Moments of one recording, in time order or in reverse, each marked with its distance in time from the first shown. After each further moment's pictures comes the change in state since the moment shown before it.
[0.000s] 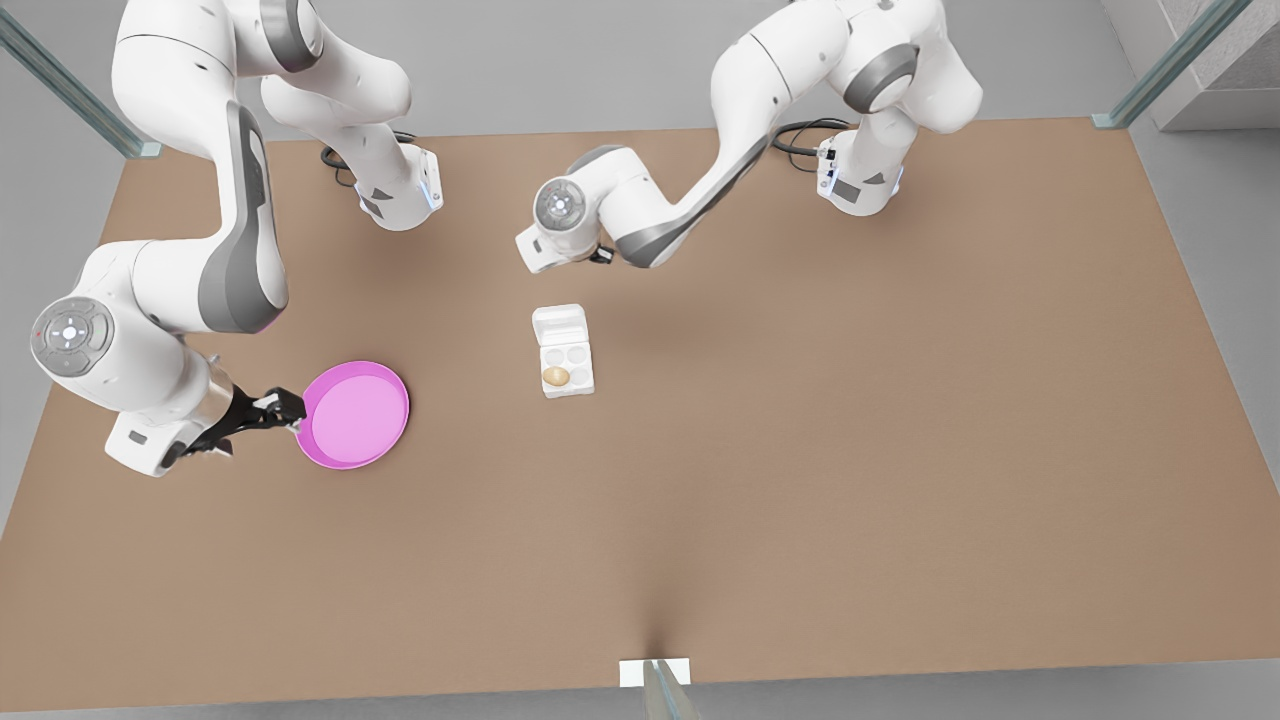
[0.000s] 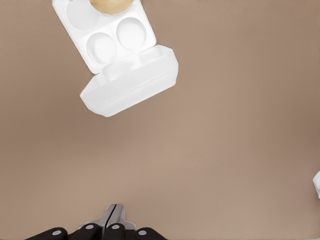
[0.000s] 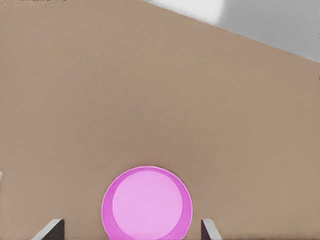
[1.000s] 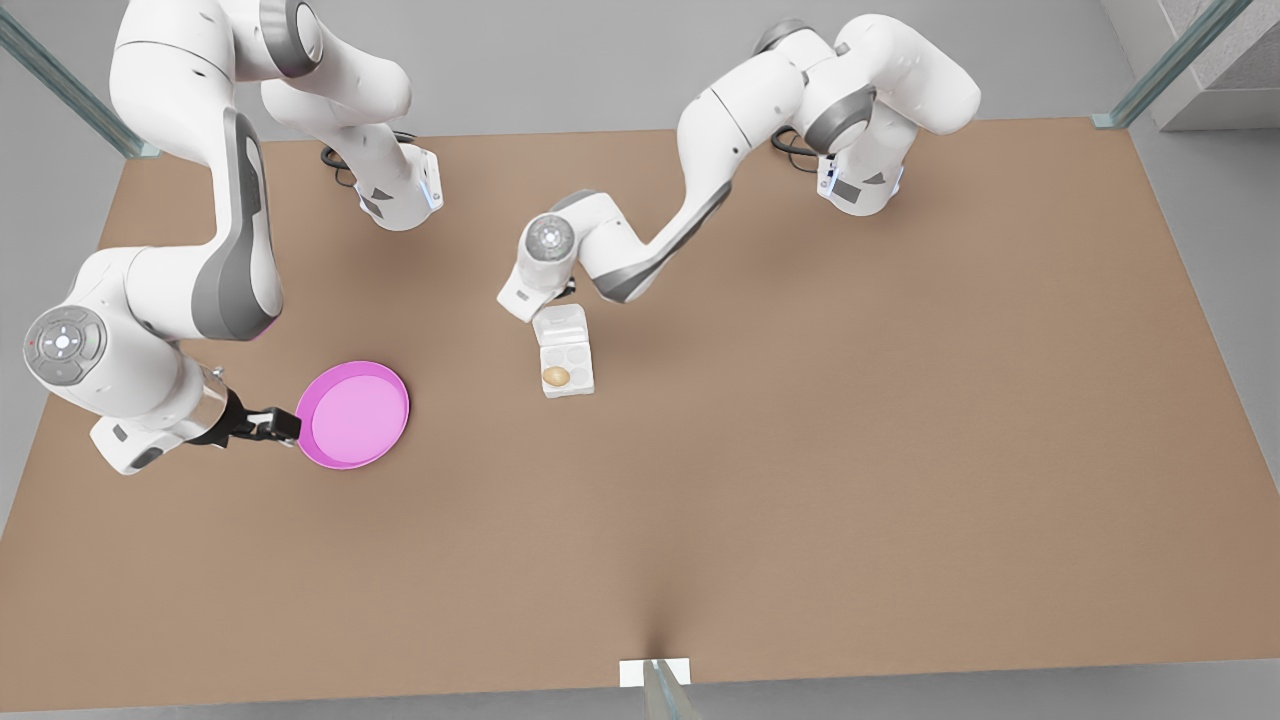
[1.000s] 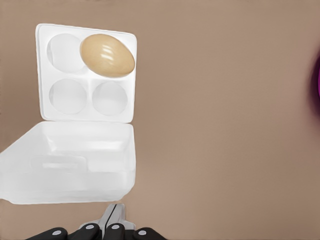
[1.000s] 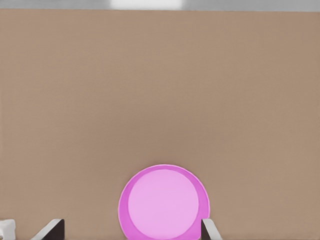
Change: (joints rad) left arm -0.059 0.231 0.050 0.187 0.007 0.270 -0.450; right arm -0.001 0.019 -0.014 0.017 0.006 -0.007 0.297
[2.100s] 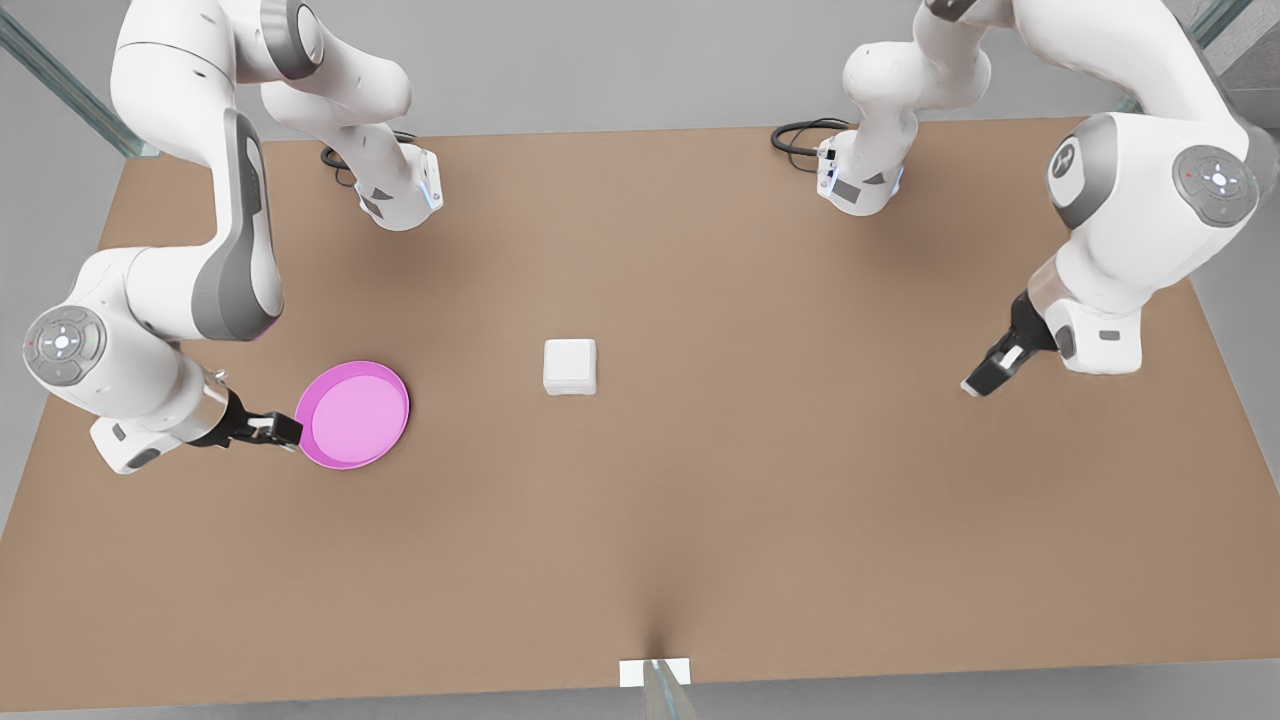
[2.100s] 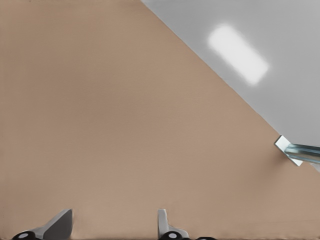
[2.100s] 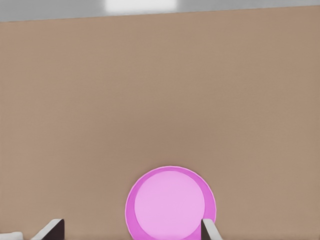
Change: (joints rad) left arm 0.865 -0.710 0.116 -0.196 0.151 -0.490 0.294; right arm 0.003 0.009 0.001 0.019 0.006 0.000 0.058
